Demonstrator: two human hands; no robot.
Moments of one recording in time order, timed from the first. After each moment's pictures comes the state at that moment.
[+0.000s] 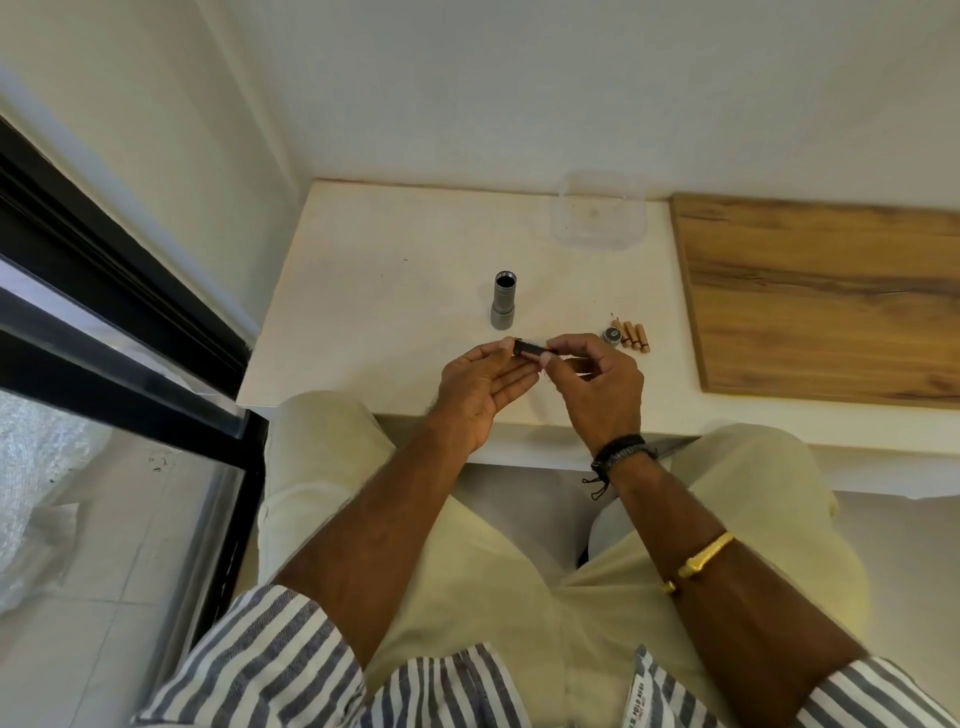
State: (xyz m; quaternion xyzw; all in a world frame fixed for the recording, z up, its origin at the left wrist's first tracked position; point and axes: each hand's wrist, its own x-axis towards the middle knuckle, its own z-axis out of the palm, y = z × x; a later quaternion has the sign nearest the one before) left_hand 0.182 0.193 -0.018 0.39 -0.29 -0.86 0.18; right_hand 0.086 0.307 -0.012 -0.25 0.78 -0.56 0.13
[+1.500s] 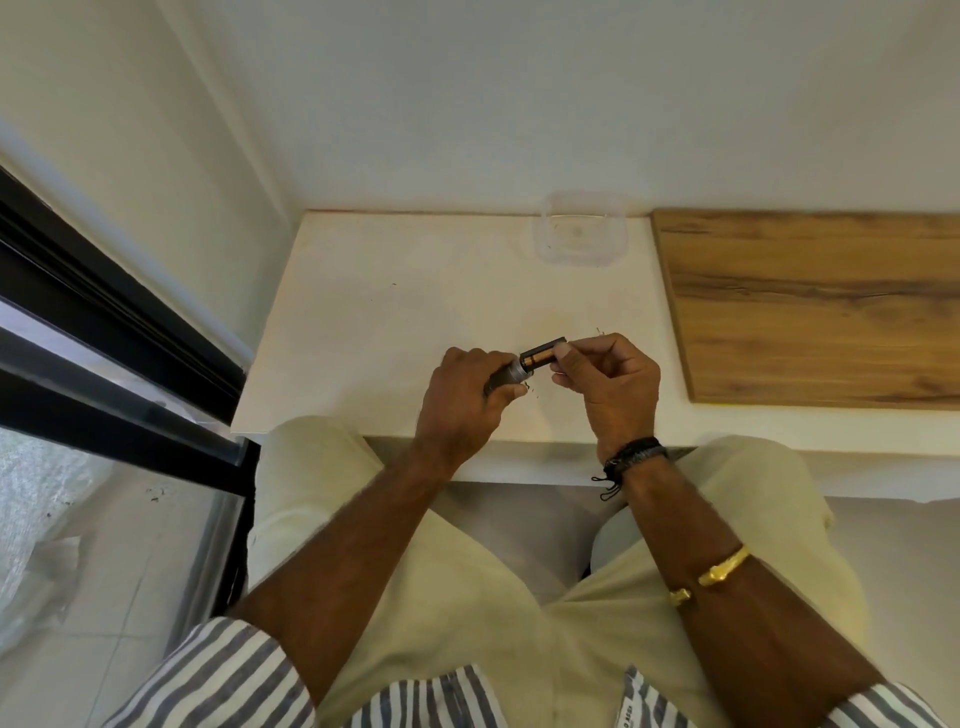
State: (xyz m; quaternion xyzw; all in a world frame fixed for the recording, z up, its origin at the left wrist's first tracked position) left_hand 0.190 0.192 -0.009 0.26 -0.90 -0.31 0.17; right_hand 0.064 0.320 -0.001 -0.14 0.66 -0.71 0.20
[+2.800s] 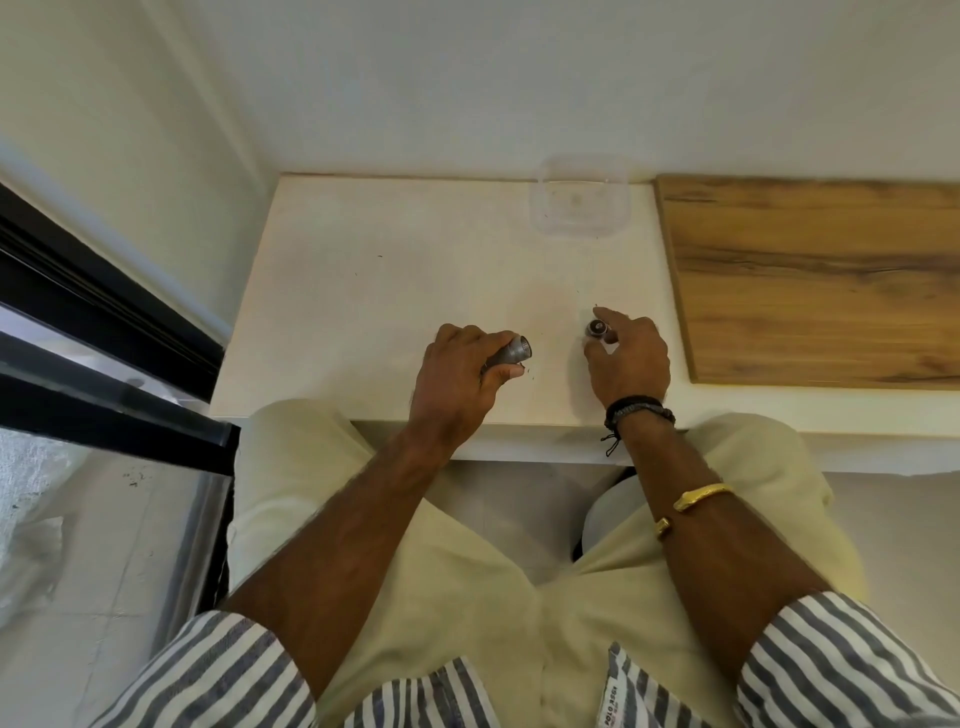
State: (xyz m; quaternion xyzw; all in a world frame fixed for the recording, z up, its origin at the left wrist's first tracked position) left_hand 0.183 0.183 -0.023 0.26 -0.91 -0.28 0.16; right_hand 0.012 0.315 -0.047 -0.19 0.92 -0.34 0.08
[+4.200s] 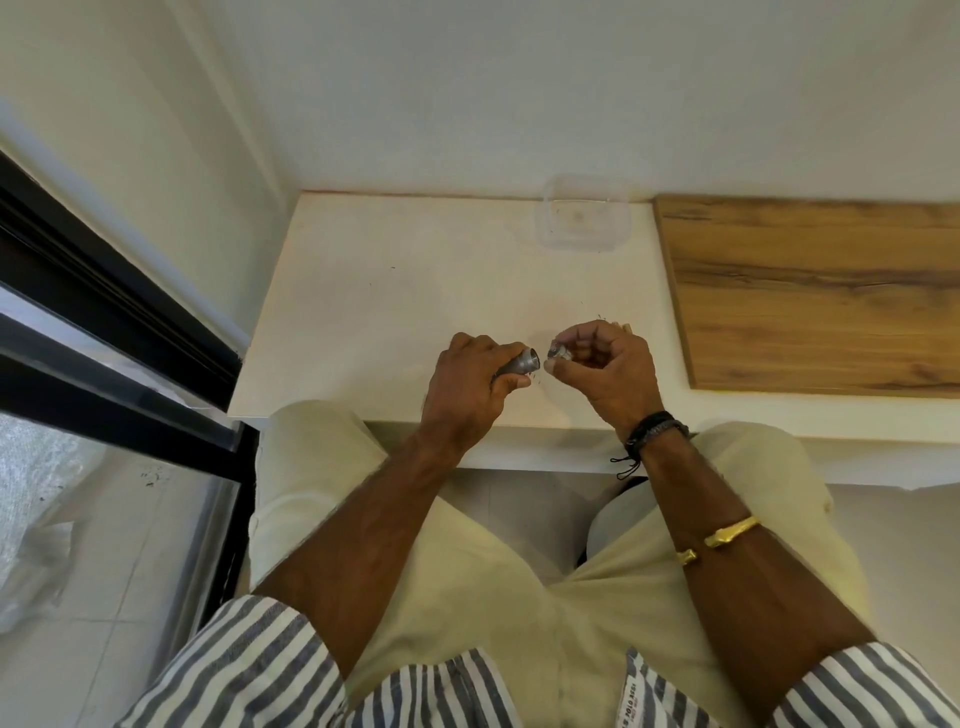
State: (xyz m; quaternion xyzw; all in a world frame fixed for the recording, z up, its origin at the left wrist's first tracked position) left_hand 0.185 0.185 -0.025 0.24 -0.92 -0.25 0.15; right_hand 0.044 0.325 -0.002 -0.31 0.75 -0.55 0.22
